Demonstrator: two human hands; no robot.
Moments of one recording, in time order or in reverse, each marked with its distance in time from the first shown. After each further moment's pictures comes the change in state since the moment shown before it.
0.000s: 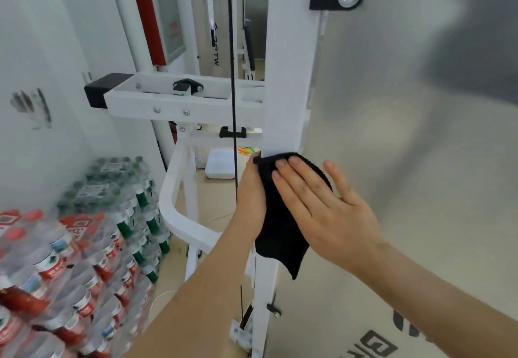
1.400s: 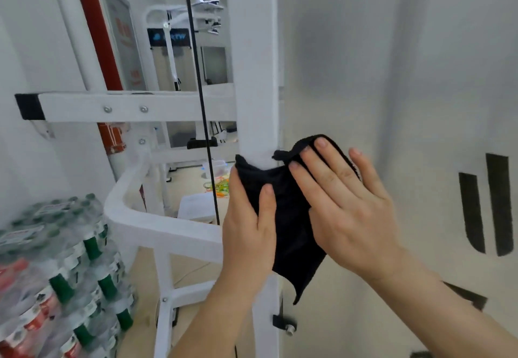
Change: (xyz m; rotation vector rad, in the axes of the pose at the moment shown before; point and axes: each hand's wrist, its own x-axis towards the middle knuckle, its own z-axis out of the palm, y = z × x) left_hand -0.009 -0.203 -0.087 0.581 -0.110 0.827; right_hand -0.125 -0.118 0.083 -0.055 0.247 0.357
